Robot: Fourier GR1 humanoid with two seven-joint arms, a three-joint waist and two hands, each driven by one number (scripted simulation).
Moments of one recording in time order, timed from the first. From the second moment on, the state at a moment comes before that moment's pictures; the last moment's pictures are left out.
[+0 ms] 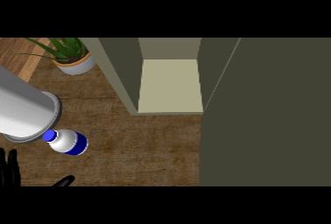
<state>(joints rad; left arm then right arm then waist) 0.47 0.00 -0.01 -2.07 0.23 0.46 -0.16 0.84 -0.12 0.06 -2.44 -0.19 0.39 -0.16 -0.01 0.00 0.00</state>
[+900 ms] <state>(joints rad) 0.20 0.03 0.21 -1.40 0.38 0.26 -0.46 1.01 -0.13 0.03 -2.44 -0.19 0.48 -0.32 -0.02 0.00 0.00</state>
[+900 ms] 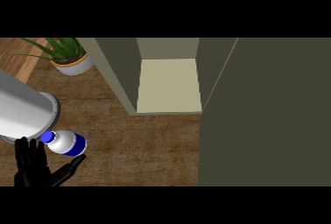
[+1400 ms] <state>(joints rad) 0.06 0.05 0.31 -1.09 0.41 0.20 -0.62 1.10 -0.13 0.00 -2.44 -0.20 0.52 -0.39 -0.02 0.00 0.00</state>
